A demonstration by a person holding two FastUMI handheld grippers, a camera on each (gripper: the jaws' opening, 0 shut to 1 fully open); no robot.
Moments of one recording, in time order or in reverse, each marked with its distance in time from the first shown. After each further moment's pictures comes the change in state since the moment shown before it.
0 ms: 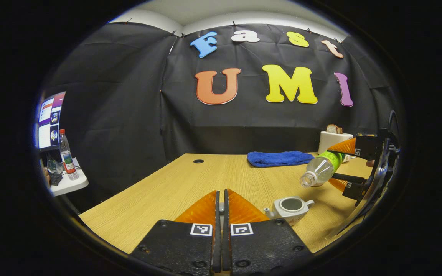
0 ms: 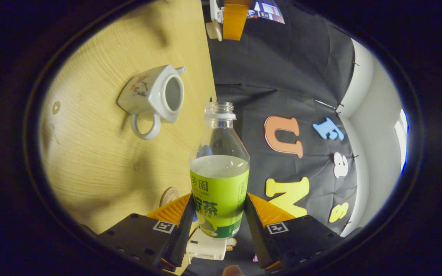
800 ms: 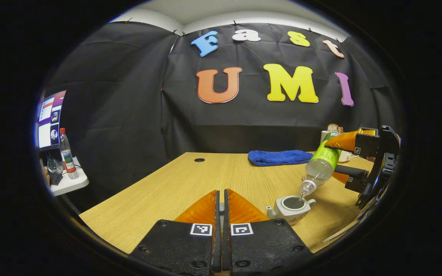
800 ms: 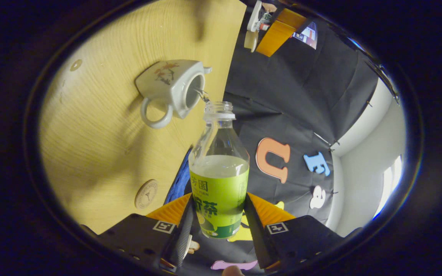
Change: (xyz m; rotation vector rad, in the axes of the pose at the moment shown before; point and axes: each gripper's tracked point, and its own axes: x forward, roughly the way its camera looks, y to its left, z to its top) left arm 0.000 0.002 -0.001 -0.001 0.008 -0.001; right arm -0.006 -0.020 0.006 -0.263 -0.082 -0.087
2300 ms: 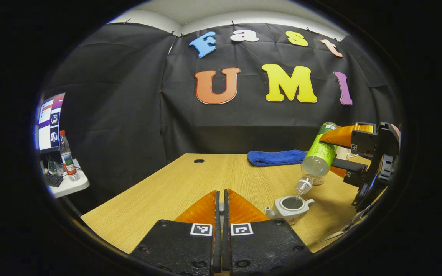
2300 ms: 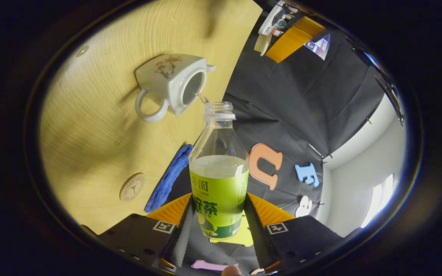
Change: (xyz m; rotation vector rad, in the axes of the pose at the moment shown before) left arm -0.003 0.000 0.003 0.012 -0.005 -0.001; right arm 0.008 -0.016 -0.003 -0.109 -0.021 -0.060
